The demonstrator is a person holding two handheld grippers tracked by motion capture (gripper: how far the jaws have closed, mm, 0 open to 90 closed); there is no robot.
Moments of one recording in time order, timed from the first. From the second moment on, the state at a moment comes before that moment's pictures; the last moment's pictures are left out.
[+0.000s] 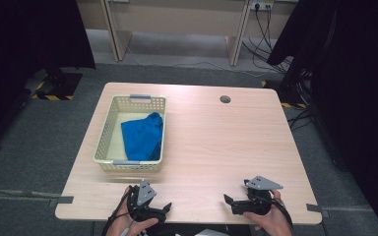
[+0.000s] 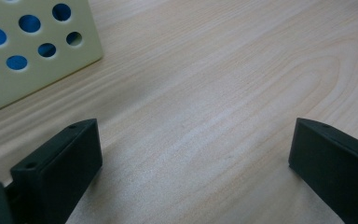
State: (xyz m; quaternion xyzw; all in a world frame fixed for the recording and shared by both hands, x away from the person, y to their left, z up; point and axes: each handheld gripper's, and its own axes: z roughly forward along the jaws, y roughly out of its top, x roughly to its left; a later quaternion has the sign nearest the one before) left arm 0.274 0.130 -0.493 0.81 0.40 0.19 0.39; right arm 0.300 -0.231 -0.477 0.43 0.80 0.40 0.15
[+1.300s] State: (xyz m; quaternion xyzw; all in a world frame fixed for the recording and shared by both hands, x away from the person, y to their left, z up) left arm 0.274 0.131 -0.493 0.81 0.40 0.19 0.39; right arm 0.274 -0.250 -0.487 0.43 0.80 0.37 0.19
